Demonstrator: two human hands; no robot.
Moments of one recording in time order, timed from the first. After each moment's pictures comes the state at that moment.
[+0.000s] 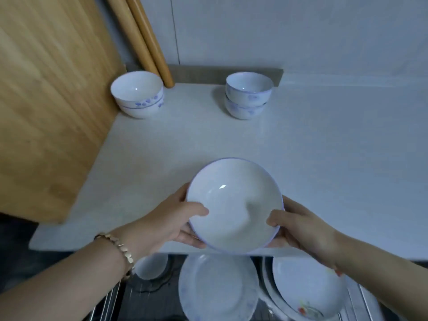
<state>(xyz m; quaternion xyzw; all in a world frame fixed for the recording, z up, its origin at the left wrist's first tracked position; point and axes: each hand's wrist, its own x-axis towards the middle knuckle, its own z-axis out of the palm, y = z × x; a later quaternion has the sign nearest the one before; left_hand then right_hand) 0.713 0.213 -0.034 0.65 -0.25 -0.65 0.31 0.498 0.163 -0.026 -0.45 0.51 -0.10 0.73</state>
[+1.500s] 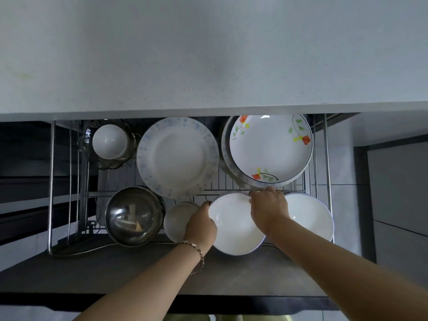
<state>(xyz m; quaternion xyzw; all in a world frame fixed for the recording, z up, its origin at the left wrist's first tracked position) 0.478 0.386 -0.265 0.80 -0.30 -0.51 -0.01 0.346 0.309 -0.257 -0.75 0.53 0.30 0.25</state>
